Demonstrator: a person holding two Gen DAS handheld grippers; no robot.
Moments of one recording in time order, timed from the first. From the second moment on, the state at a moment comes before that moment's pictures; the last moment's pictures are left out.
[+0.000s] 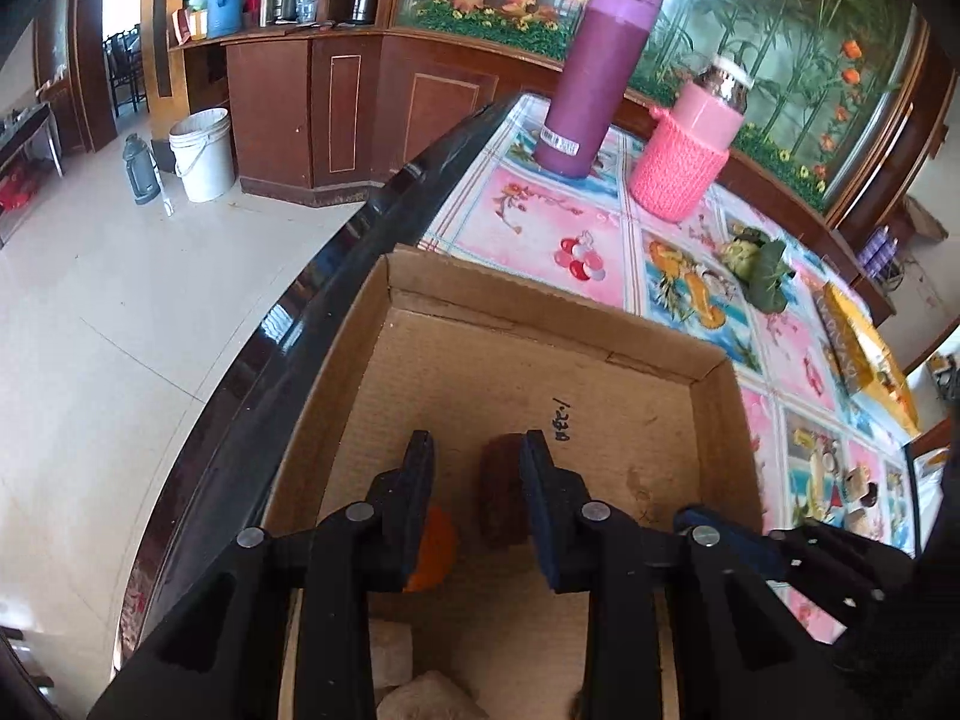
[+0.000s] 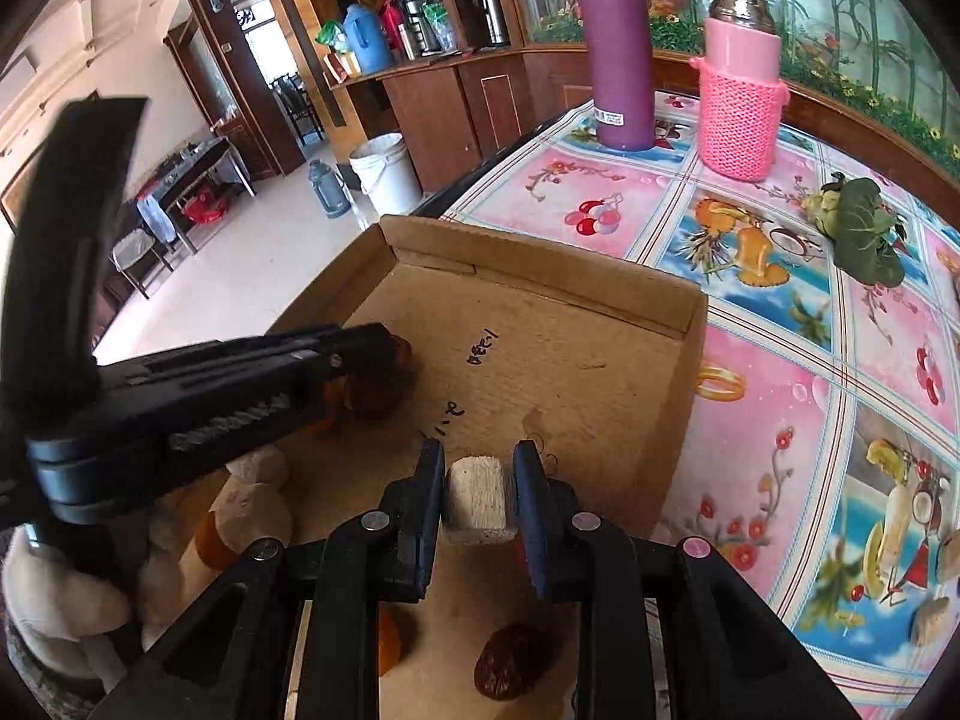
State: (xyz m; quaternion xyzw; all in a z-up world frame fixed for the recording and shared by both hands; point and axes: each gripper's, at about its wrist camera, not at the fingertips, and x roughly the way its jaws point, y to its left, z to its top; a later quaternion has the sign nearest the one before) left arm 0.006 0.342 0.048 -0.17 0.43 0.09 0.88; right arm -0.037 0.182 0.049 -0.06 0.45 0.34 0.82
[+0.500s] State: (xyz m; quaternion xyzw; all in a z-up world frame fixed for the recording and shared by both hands) left arm -0.094 0.312 0.121 -0.22 0.31 0.06 0.92; right arm -0.064 0.146 0.075 -0.03 0.42 0.33 0.84
